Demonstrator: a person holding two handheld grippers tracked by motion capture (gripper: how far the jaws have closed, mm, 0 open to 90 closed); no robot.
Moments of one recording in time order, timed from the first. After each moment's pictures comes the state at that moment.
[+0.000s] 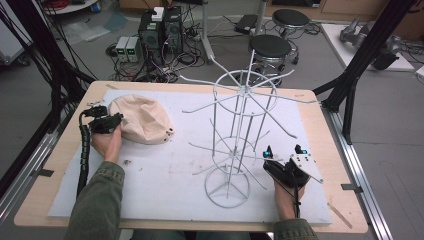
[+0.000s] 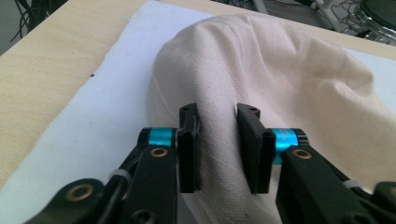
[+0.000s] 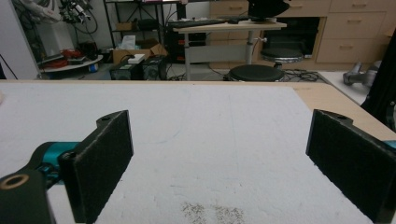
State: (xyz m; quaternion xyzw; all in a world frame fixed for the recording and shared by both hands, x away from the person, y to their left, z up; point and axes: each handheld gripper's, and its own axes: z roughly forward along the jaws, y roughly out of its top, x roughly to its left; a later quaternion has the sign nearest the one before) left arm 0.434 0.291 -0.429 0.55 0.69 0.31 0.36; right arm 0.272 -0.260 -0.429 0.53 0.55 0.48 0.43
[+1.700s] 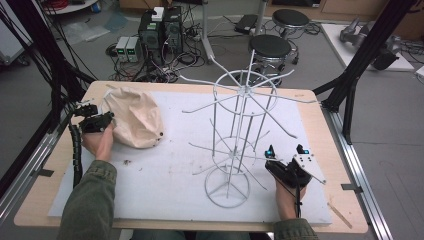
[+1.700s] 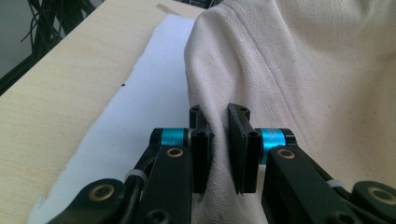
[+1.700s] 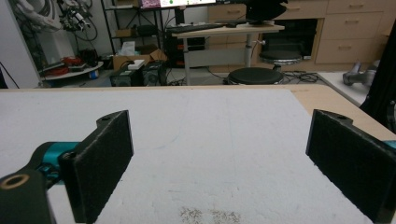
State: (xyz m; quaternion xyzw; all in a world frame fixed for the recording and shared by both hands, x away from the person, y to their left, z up) left arm 0.424 0.309 -0.414 0.53 0.70 0.31 0.37; right arm 0.272 -0.264 -0.427 0.53 0.54 0.49 0.43
